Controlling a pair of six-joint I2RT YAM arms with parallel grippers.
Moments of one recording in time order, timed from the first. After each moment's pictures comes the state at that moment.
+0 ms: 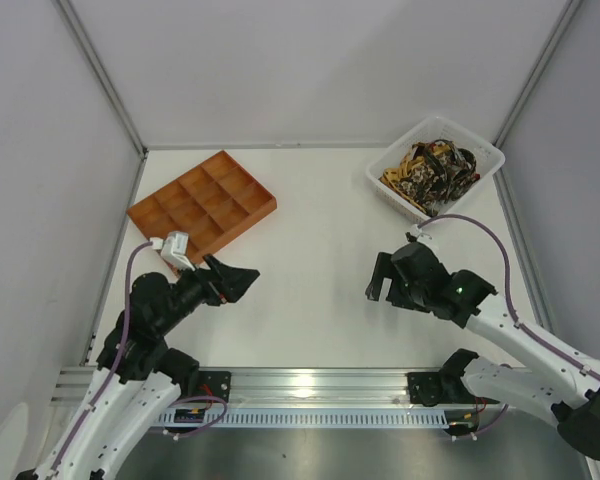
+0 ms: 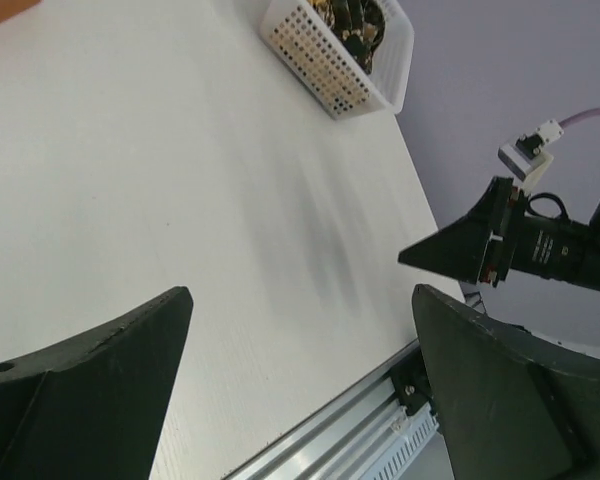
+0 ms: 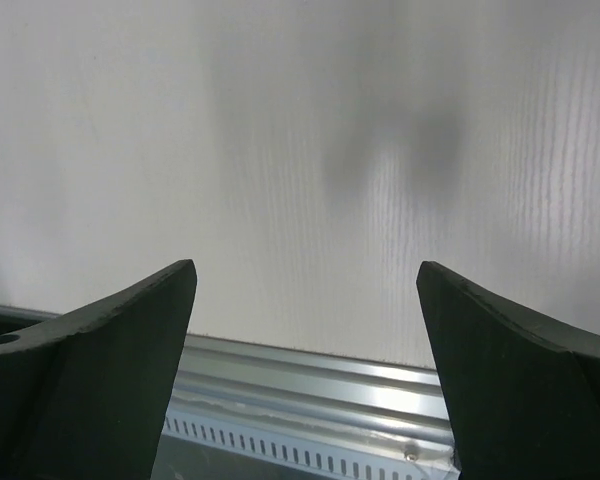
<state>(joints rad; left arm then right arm) -0.45 0.33 0.57 -0.43 0.17 -0.74 0.78 0.91 0.79 -0.81 0.21 0.87</state>
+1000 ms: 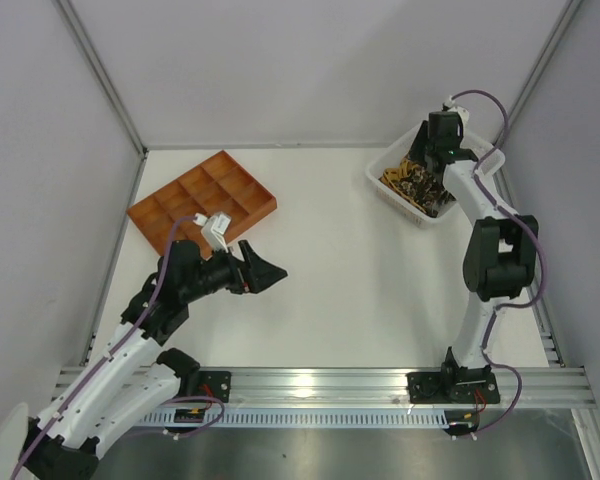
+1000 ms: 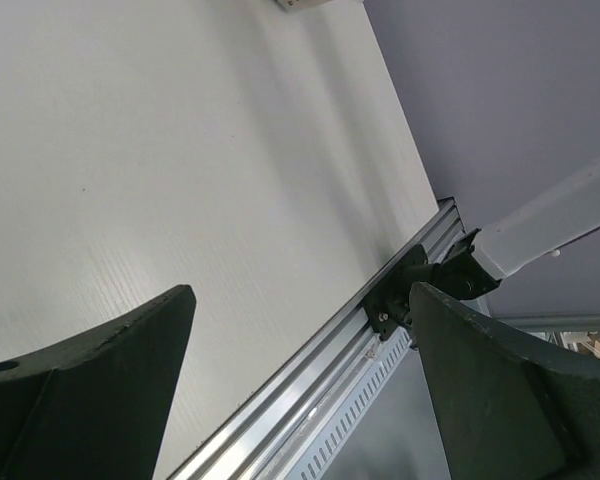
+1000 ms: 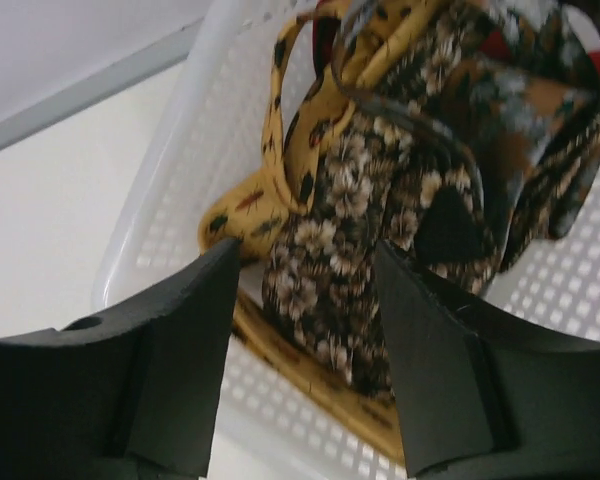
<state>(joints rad) -0.51 0.68 0.64 -0.30 0.39 -0.71 0.10 1.90 1.63 -0.31 0.24 0.41</state>
